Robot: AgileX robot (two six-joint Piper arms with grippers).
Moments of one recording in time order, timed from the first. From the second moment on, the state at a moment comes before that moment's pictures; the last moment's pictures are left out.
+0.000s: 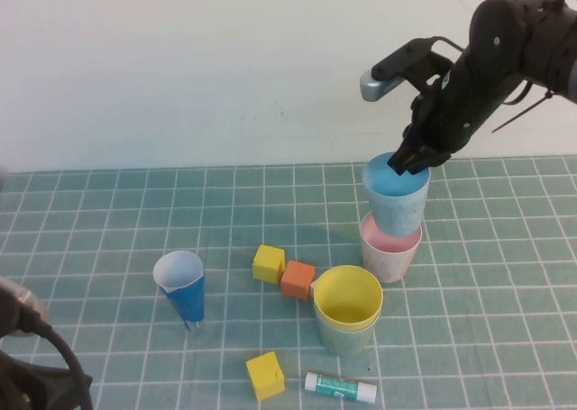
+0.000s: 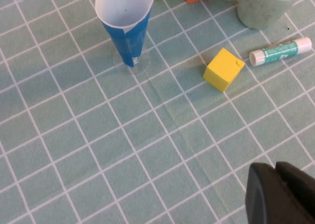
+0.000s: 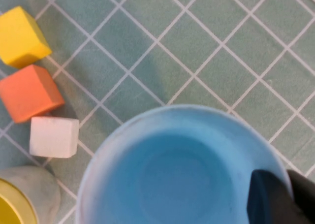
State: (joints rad) right arm 0.35 2.14 -1.89 0.11 1.01 -0.44; left arm -0.61 0.68 -0.68 0.02 0.91 -0.11
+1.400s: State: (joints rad) right arm 0.31 2.35 -1.89 0.13 1.06 -0.43; left arm -0.61 0.68 -0.68 0.02 0.87 -0.12
